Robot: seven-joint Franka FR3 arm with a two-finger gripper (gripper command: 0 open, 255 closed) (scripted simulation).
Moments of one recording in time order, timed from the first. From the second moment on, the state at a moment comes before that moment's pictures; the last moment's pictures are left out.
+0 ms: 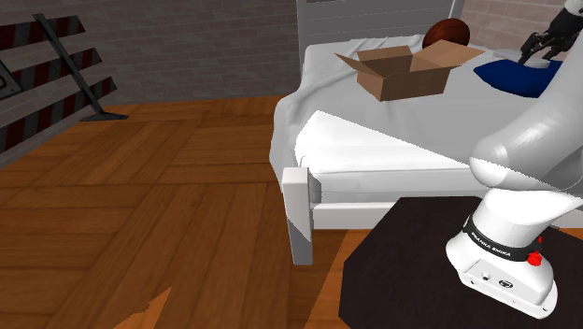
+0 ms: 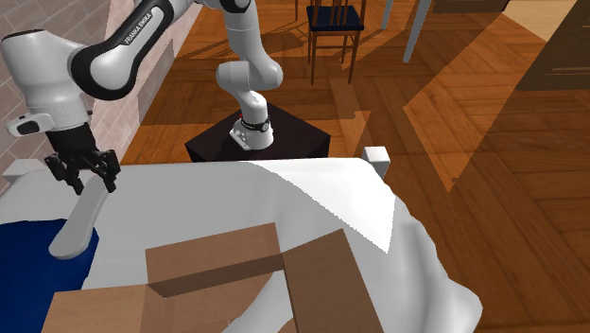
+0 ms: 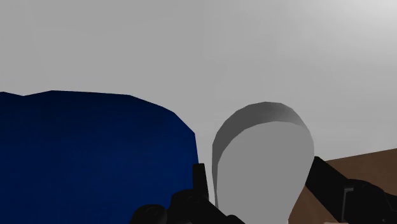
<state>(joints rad) -0.82 0.03 -0.64 -1.95 0.34 2.24 -0.85</state>
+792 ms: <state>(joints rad) -0.83 0.09 -0.63 -2.05 0.44 2.37 -0.95</state>
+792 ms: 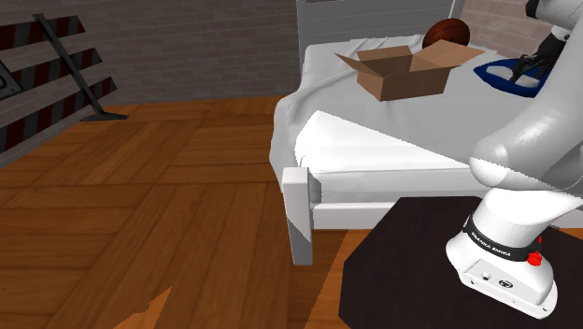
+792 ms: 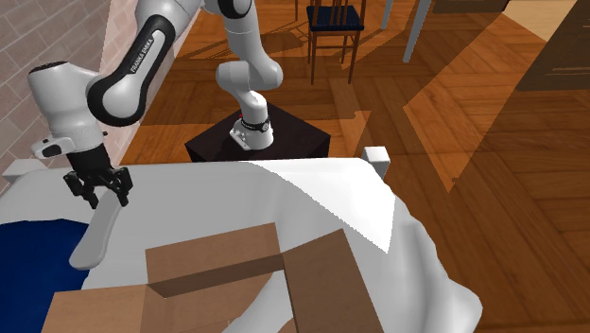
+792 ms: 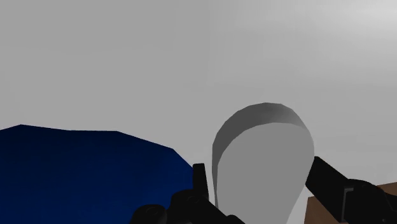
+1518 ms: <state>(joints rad) -0.85 0.18 -0.61 -2.10 0.57 2.47 -1.06</state>
